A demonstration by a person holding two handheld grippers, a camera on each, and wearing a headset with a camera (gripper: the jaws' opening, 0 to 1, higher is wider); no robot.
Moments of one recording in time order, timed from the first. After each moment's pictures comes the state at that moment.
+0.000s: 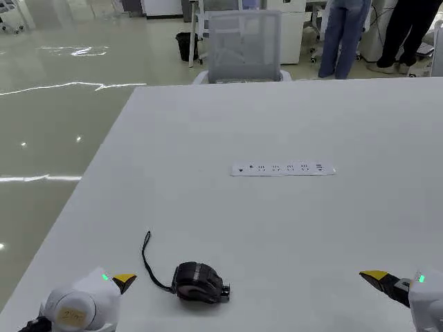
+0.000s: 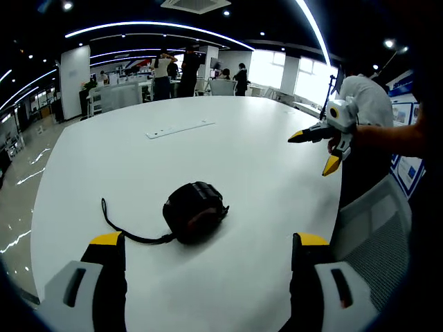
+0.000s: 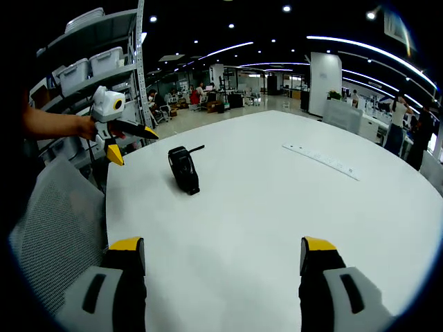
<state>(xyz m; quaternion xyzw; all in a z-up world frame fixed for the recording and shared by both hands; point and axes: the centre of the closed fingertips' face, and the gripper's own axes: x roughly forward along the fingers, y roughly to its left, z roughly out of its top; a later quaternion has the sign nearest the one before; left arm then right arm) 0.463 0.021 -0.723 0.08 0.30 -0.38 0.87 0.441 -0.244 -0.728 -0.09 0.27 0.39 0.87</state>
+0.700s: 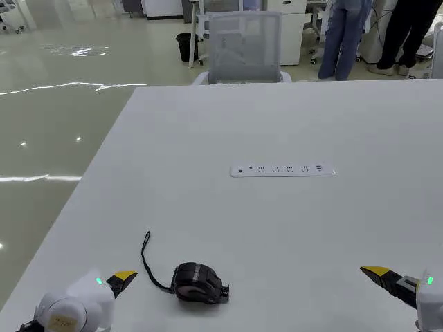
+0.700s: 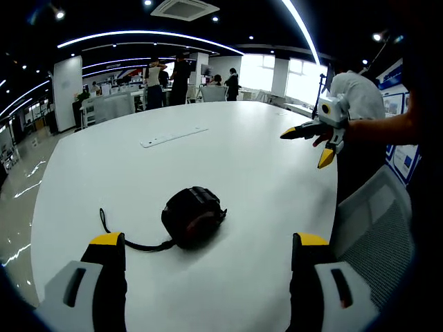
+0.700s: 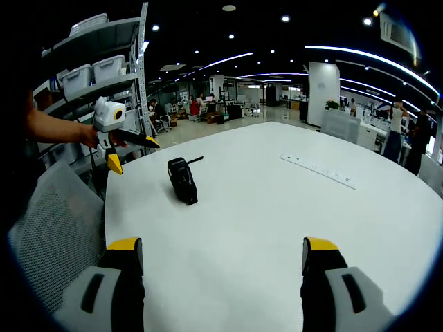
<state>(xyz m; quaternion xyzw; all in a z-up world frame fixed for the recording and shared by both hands) 0.463 0.017 -0.720 0.10 0.27 -0.41 0.87 0.446 -0.246 -0.717 -0.08 0.24 0.39 0.88</state>
